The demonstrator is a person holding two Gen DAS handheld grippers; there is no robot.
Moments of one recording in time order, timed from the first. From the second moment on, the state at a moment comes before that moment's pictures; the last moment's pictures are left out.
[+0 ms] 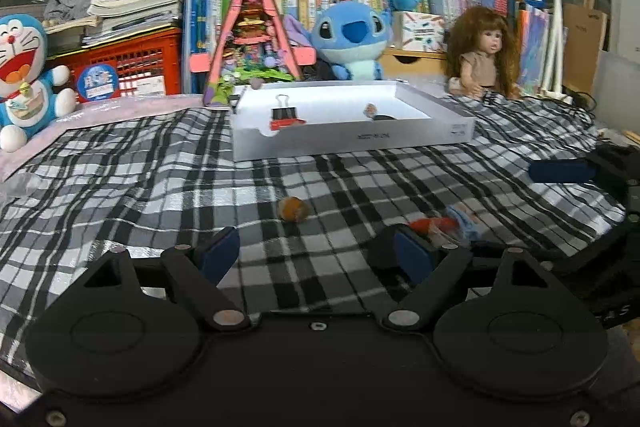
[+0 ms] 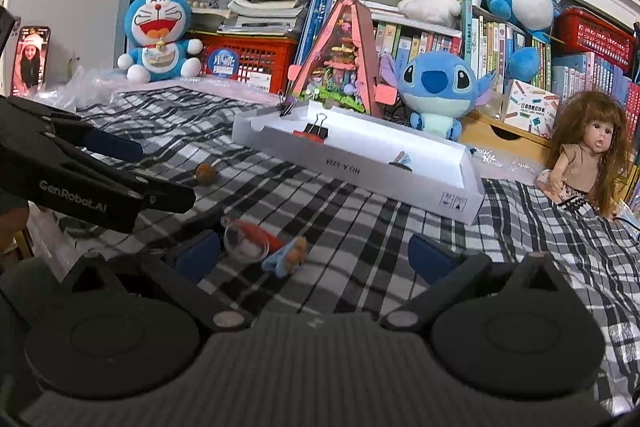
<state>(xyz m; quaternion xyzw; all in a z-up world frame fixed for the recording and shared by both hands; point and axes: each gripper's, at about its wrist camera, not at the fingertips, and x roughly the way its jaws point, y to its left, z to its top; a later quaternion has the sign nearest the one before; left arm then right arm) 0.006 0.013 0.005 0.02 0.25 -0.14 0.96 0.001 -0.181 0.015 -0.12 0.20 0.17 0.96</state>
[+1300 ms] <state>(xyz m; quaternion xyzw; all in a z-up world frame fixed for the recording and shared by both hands) 0.025 0.007 -0.003 0.02 0.27 -0.12 0.95 -0.003 -0.174 0.012 -0.06 0.24 0.22 0.94</state>
